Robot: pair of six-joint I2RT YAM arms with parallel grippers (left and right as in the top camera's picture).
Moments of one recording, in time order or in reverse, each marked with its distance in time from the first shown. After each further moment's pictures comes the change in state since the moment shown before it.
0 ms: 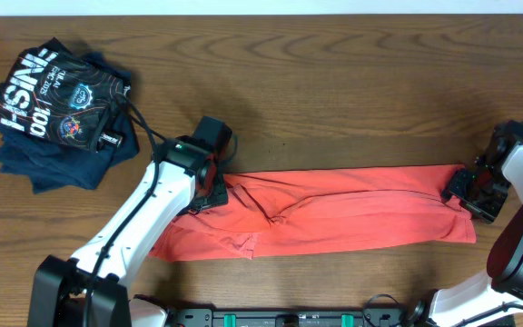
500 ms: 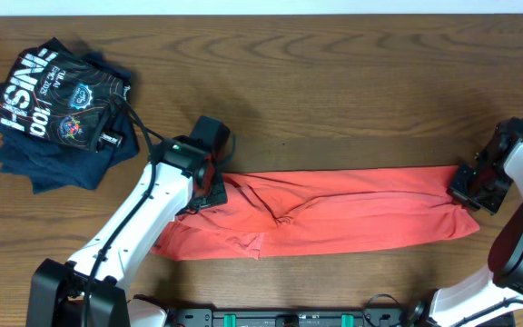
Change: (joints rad) left arm 0.011 -0.006 0.000 0.000 0.000 0.002; right arm -0.008 0.027 0.042 -0.005 -0.039 -0.008
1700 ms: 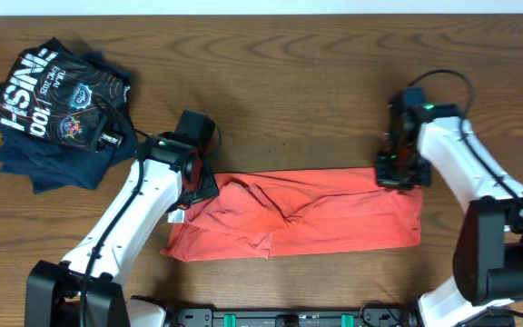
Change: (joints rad) left arm 0.078 0.000 0.000 0.022 0.005 0.005; right arm 0.590 -0.069 0.110 -0.219 -0.013 0.071
